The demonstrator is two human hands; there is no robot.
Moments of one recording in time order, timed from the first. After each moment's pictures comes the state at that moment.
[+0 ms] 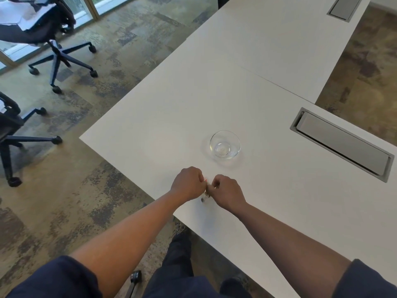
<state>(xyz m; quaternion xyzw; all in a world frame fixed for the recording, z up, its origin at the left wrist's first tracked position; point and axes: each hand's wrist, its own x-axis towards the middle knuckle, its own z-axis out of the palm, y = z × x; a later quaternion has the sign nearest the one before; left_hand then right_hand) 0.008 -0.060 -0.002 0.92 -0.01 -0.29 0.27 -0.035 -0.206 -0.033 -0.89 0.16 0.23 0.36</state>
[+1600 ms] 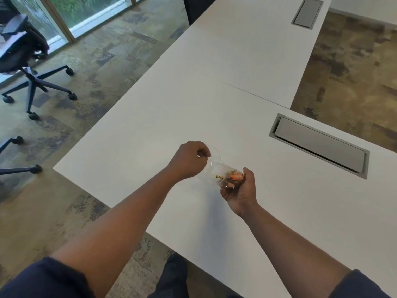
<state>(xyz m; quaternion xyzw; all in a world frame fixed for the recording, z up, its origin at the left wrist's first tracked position) 0.100 -0.122 0.052 0.89 -0.12 -0.21 0.39 -0.002 -0.284 -0.033 -0.26 0.45 0.04 0.85</state>
